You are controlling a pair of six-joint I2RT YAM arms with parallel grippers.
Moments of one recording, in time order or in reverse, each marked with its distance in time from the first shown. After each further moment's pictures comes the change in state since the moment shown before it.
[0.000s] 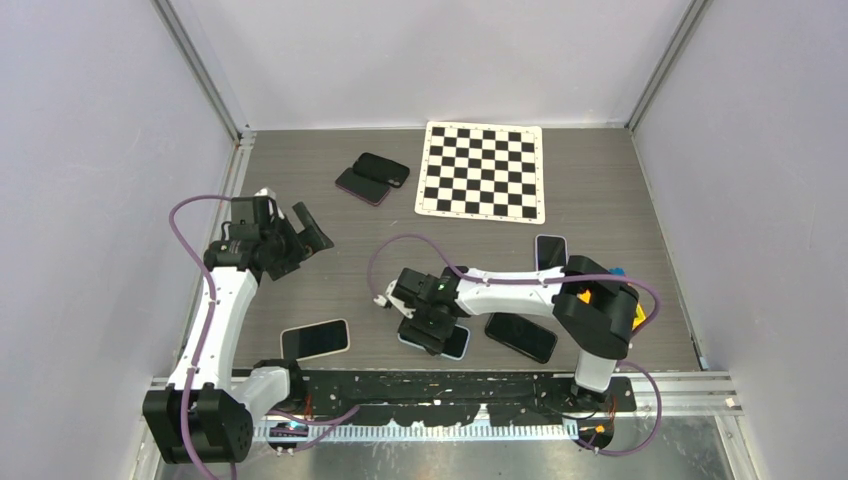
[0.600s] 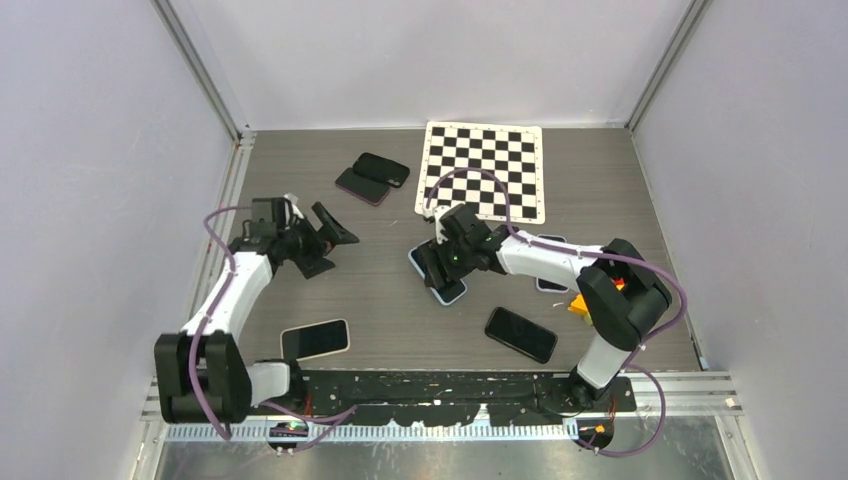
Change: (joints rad) left arm -0.010 0.145 -0.099 0.245 0.246 -0.164; right arm -0.367 -0.093 -0.090 0.346 -0.108 0.230
